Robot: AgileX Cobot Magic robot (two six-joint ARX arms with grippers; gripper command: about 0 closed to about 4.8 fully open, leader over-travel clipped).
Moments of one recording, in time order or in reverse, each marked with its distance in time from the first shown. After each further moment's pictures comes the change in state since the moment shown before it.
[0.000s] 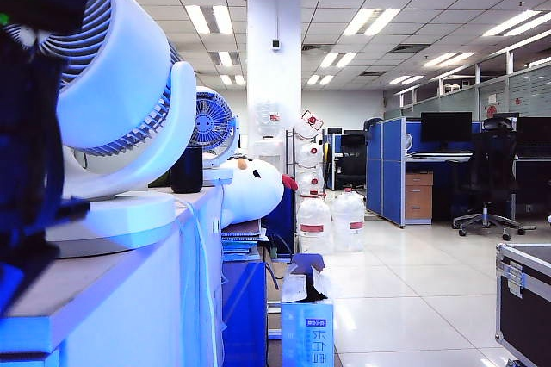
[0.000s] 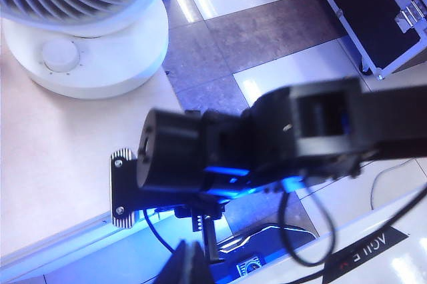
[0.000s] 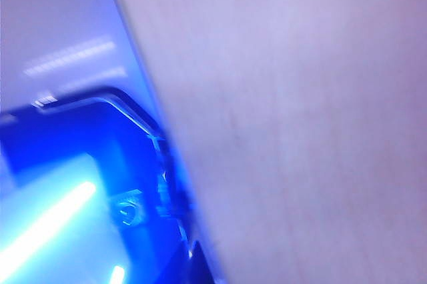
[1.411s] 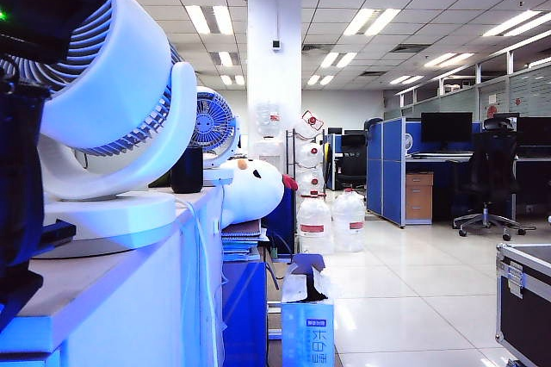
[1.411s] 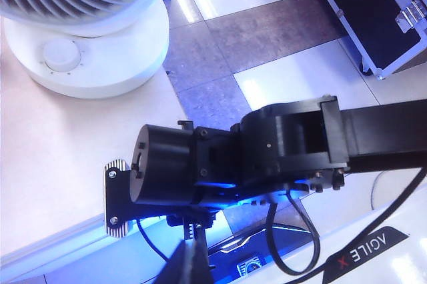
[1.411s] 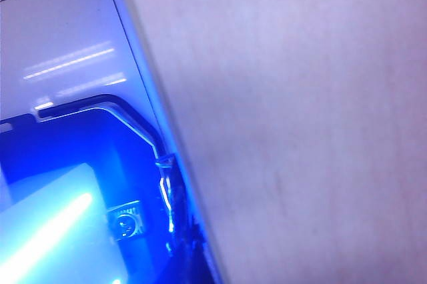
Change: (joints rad) left arm 0.000 0.000 0.000 0.000 0.000 0.000; right arm 0.002 0.048 0.004 0.059 0.037 0.003
